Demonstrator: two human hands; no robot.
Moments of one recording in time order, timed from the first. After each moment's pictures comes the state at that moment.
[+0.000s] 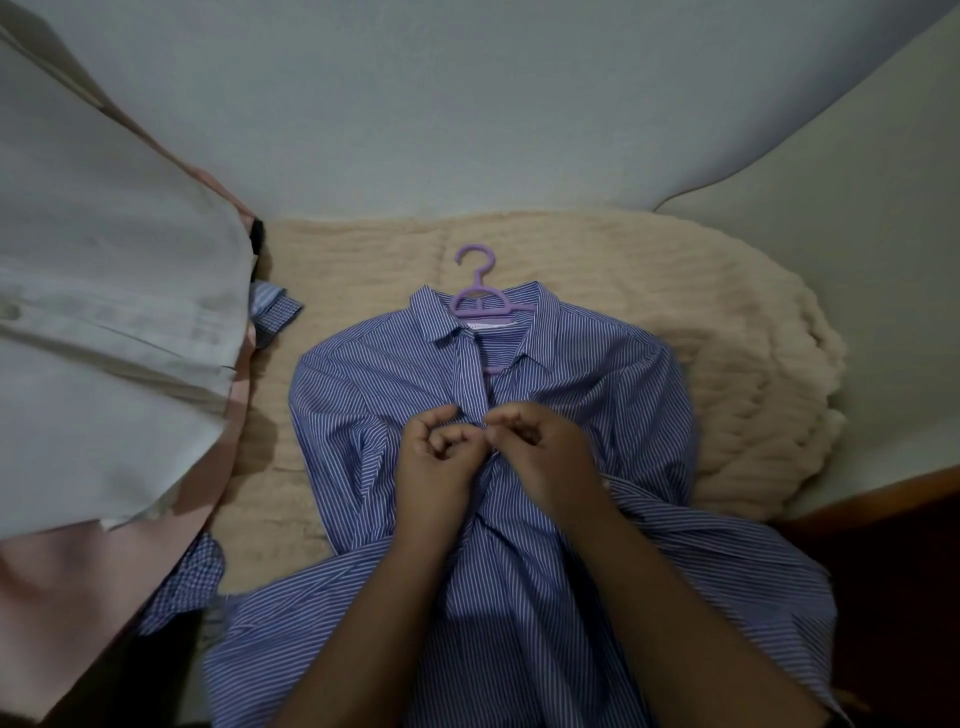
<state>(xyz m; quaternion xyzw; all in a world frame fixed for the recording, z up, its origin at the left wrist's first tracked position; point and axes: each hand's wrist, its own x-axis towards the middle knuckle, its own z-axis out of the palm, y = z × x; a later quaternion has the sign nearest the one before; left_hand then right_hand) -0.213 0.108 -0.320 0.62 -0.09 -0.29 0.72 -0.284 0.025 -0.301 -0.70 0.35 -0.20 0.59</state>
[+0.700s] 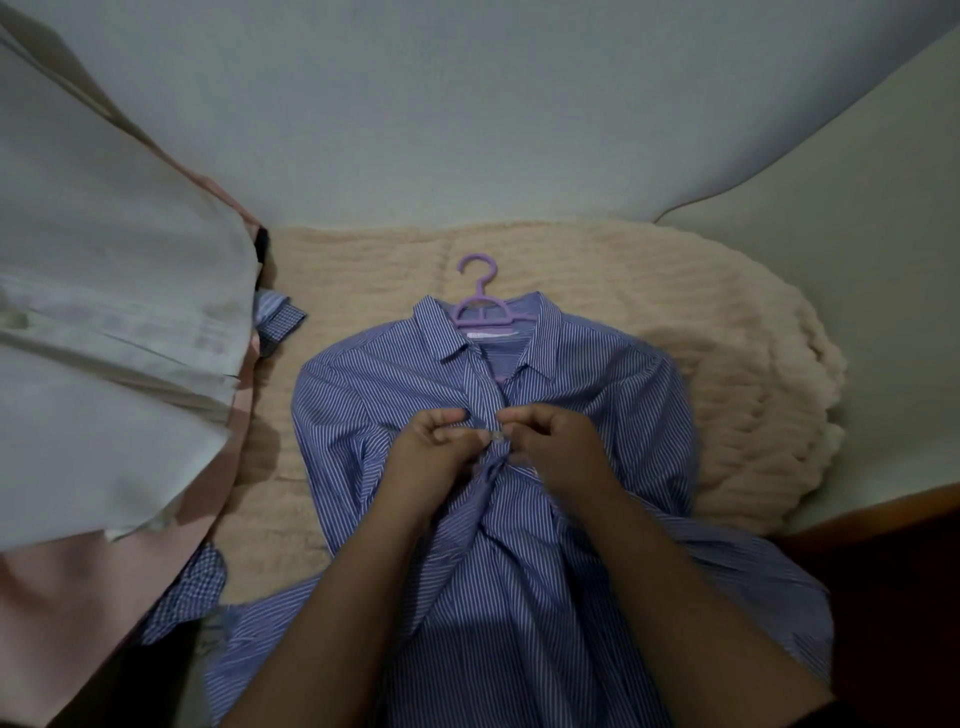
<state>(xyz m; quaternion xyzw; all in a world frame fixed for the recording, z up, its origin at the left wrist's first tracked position) -0.186 0.105 -0.298 0.64 -0.06 -0.40 0.65 -0.281 0.004 -0.300 -0.63 0.37 -0.17 0.66</state>
